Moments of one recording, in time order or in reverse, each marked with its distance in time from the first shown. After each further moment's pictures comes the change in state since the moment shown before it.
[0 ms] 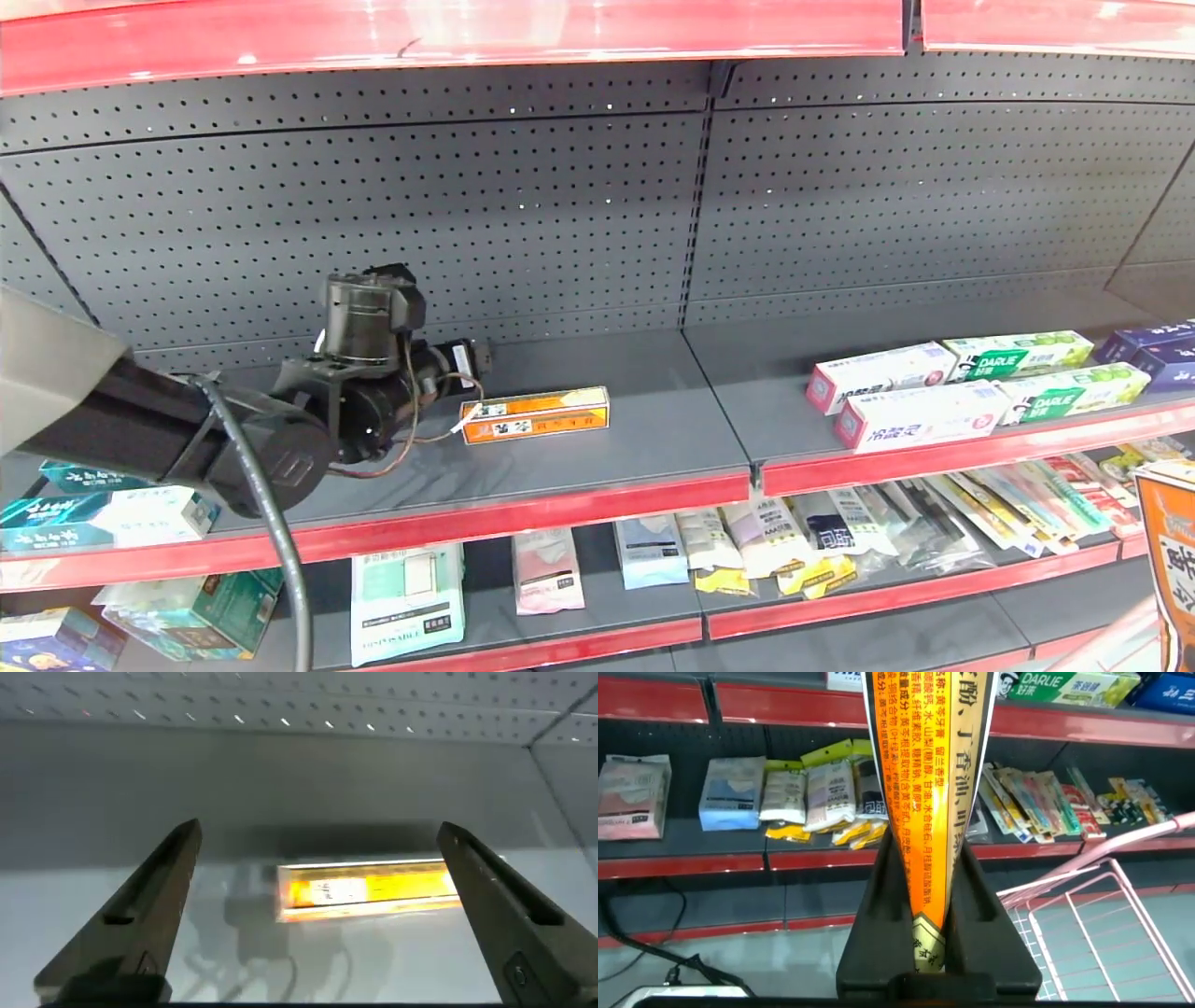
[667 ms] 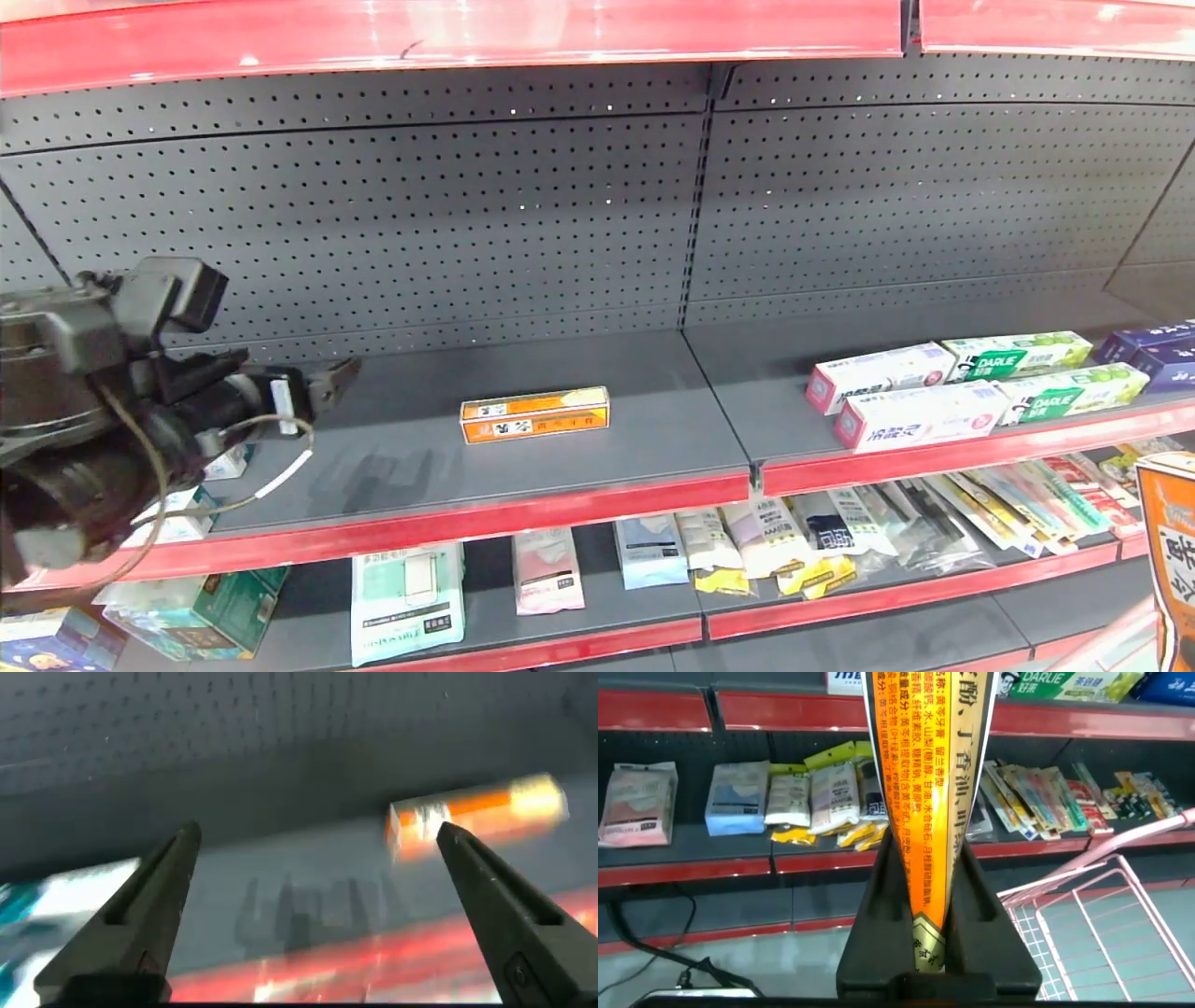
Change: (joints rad) left arm 0.198 -0.441 0.389 -0.095 -0.135 0.317; right arm 0.000 0.039 -0.004 -0.029 -0.001 0.038
